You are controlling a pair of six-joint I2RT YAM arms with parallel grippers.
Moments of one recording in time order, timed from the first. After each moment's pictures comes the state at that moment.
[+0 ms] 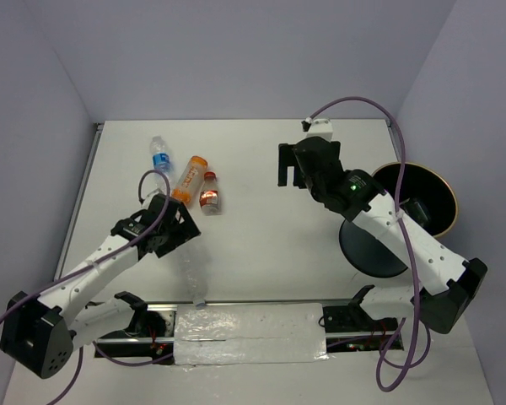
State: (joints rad) left arm -0.46 1.05 0.71 -0.64 -0.15 -0.95; right arm 0.71 1.26 1.37 -0.70 0.53 0.39
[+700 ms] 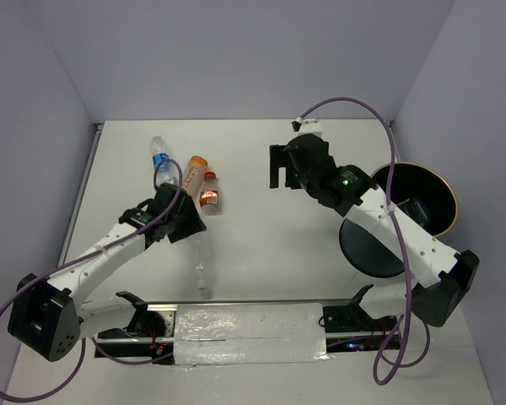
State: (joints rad) left arm -0.48 1.14 0.73 -0.56 -0.09 -0.88; right arm 0.71 1.29 1.38 -0.70 0.44 0.41
